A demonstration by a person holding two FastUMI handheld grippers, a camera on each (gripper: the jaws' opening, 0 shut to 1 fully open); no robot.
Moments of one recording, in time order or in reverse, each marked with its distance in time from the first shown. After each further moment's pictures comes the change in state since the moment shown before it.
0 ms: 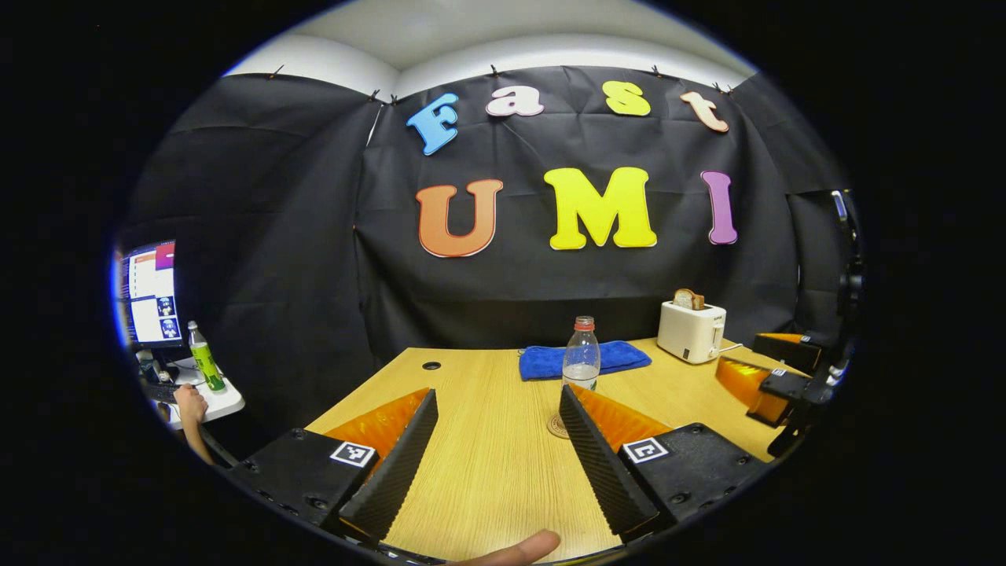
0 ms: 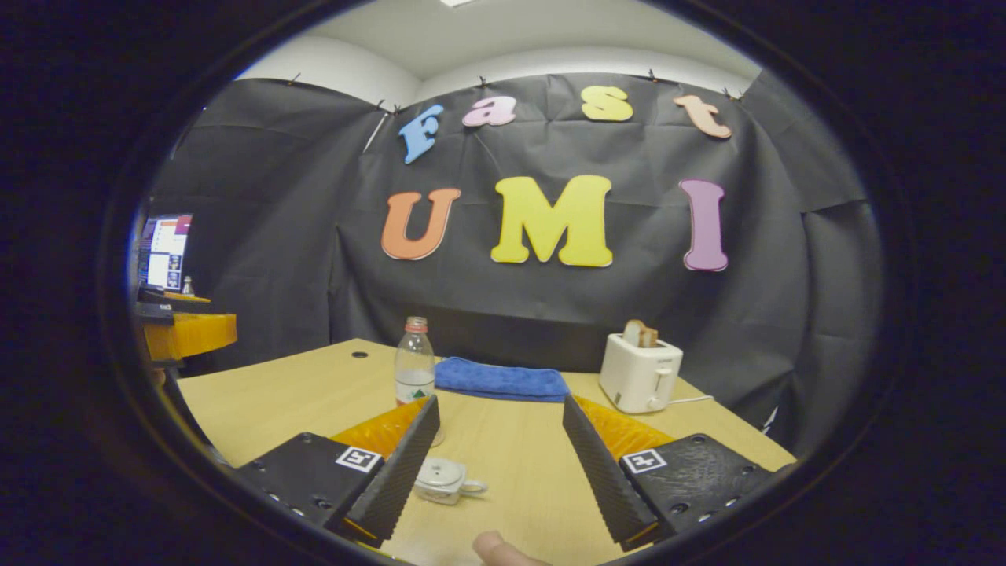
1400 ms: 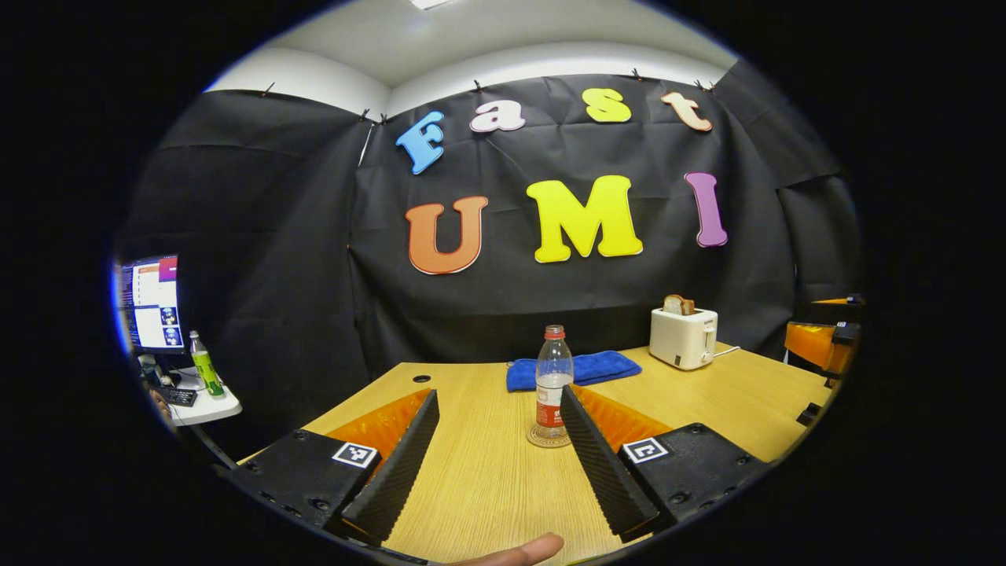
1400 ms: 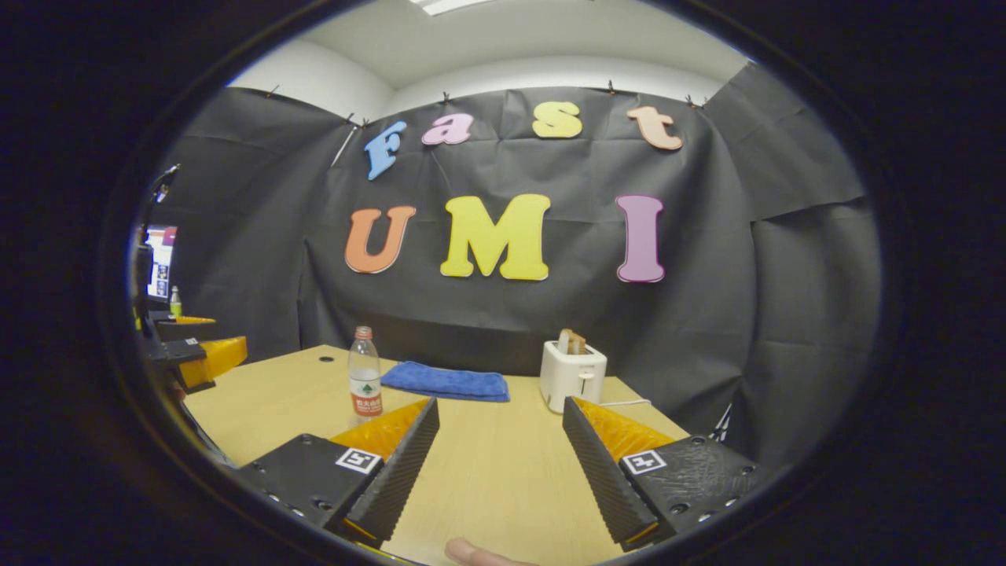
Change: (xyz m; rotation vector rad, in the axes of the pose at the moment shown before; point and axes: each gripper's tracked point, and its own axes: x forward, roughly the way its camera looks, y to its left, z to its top) left arm -0.005 -0.043 0.004 0.017 -0.074 0.011; right arm -0.061 -0.079 0.007 0.025 -0.026 -0.071
